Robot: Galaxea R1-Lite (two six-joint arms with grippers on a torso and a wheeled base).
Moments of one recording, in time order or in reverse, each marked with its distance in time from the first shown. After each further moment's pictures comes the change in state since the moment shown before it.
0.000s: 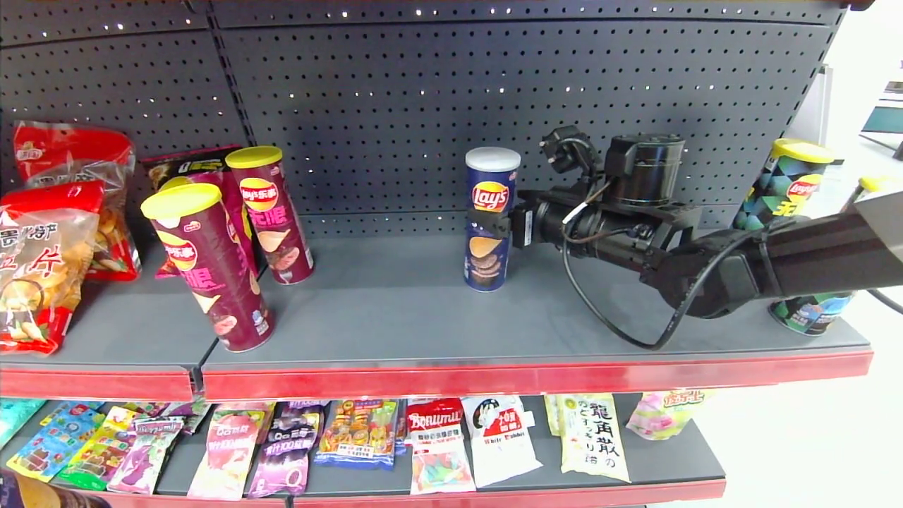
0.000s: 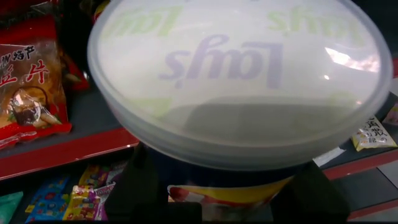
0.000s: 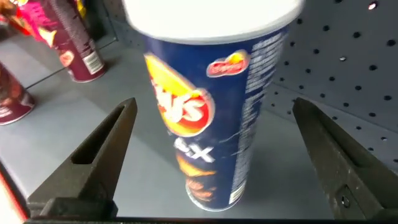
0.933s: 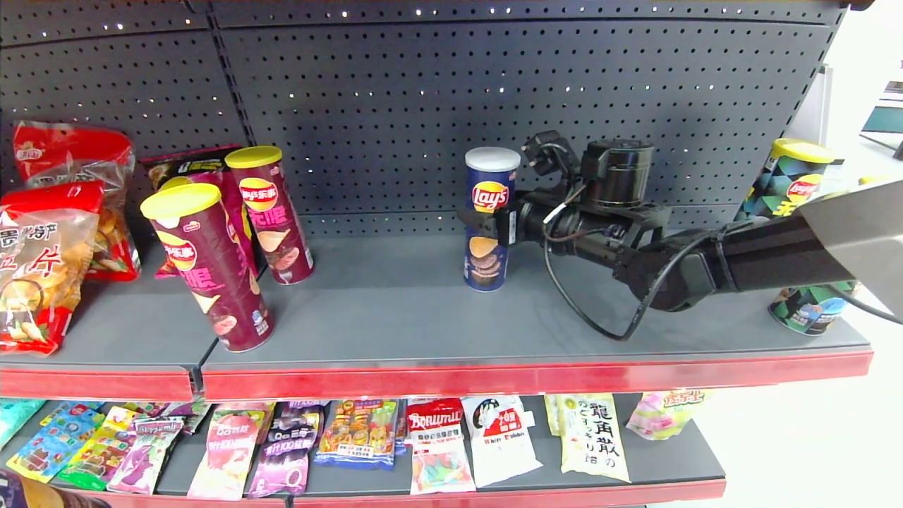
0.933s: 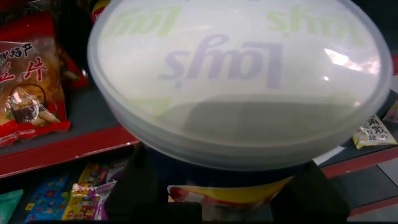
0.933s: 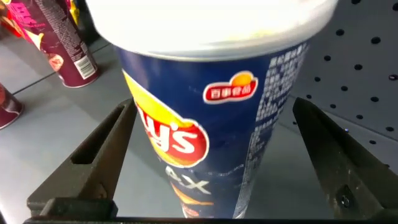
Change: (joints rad) left arm 0.000 0.001 0.005 0.002 0.000 0.000; right arm 0.006 0.083 -0.094 0.001 -0.001 -0.002
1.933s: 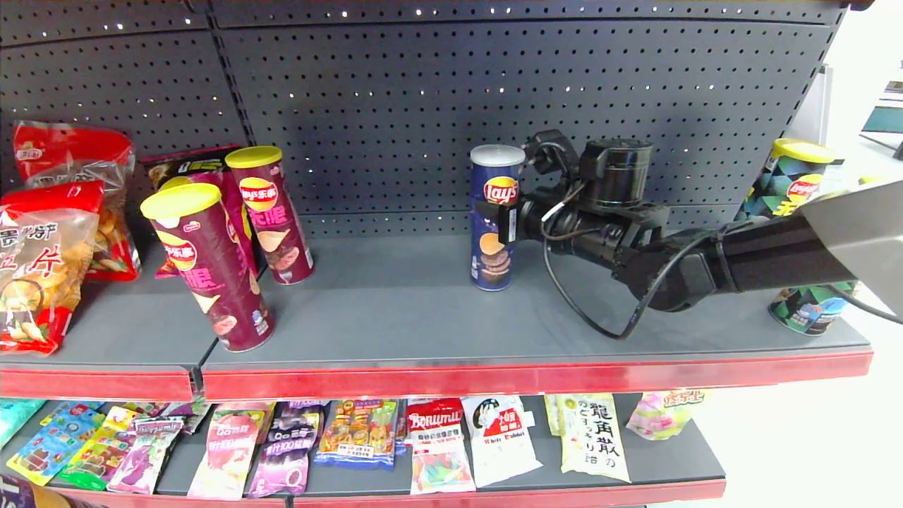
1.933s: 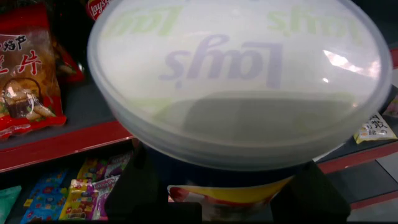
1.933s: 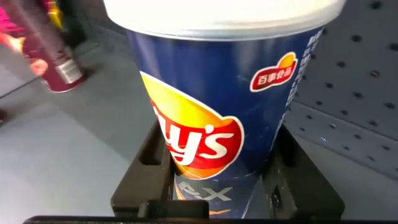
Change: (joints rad) left arm 0.000 -0.006 0.024 0.000 -0.001 0.000; right arm 0.007 -0.010 0.003 0.005 -0.103 0.000
